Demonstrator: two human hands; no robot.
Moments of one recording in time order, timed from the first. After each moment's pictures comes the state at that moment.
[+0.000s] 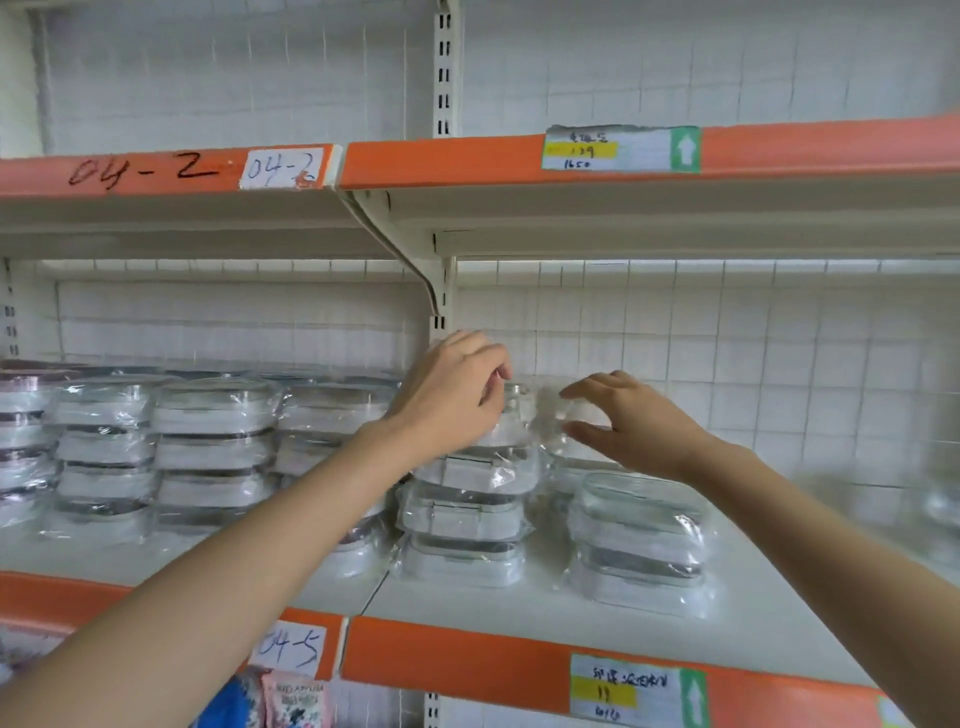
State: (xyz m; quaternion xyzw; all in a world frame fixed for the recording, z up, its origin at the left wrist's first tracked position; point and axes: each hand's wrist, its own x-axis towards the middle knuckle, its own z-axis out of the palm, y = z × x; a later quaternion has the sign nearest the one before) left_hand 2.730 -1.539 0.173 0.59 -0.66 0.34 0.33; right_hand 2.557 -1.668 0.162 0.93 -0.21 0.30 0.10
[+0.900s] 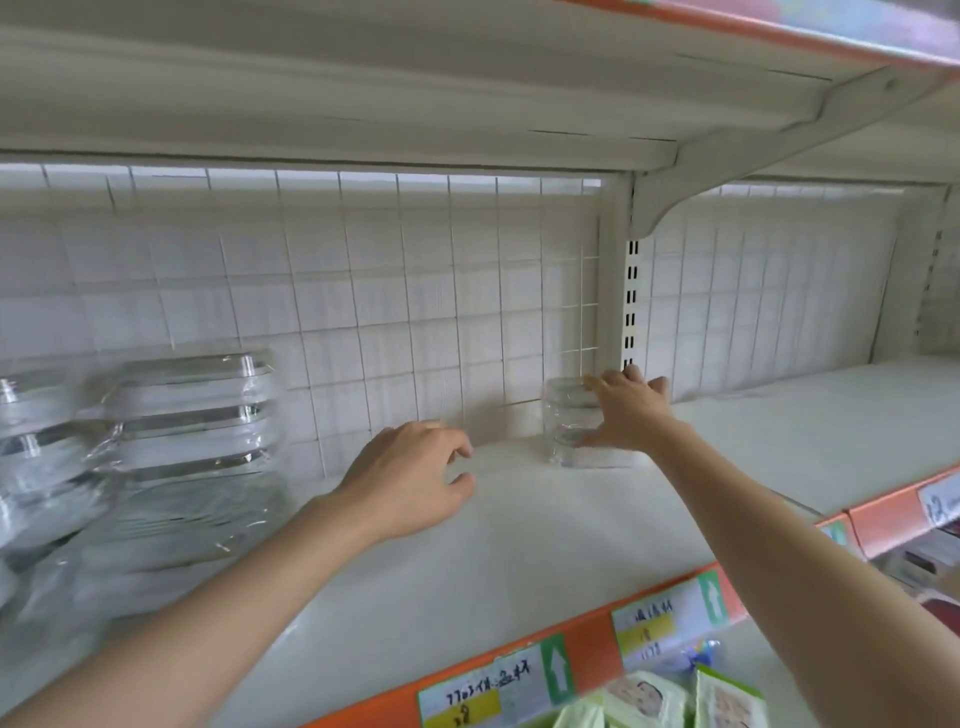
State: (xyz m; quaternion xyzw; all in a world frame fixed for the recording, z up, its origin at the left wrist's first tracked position) left_hand 2.475 -1.756 0.083 0.56 -0.79 0.10 0.21; right_hand 2.229 -1.895 0.077 0.76 -0.62 0.14 0.14
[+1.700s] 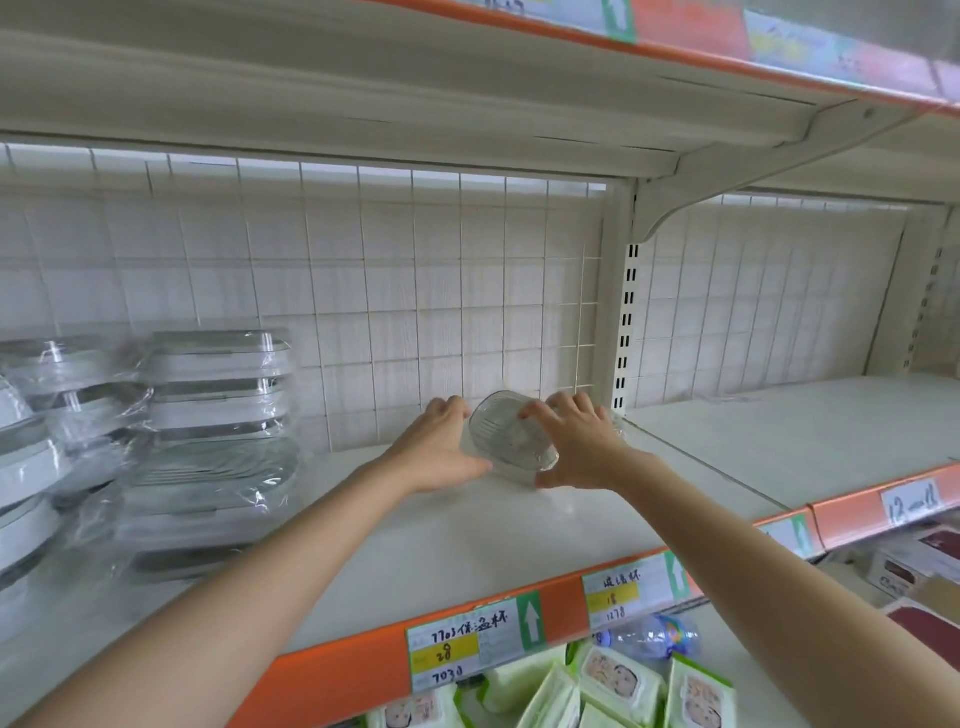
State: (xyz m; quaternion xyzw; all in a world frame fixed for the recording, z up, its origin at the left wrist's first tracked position) left_hand 2.455 -1.772 0.075 0.62 -0.75 -0.08 0.23; right_hand 2.266 -1.831 0.060 0.85 -0.50 0.14 0.12
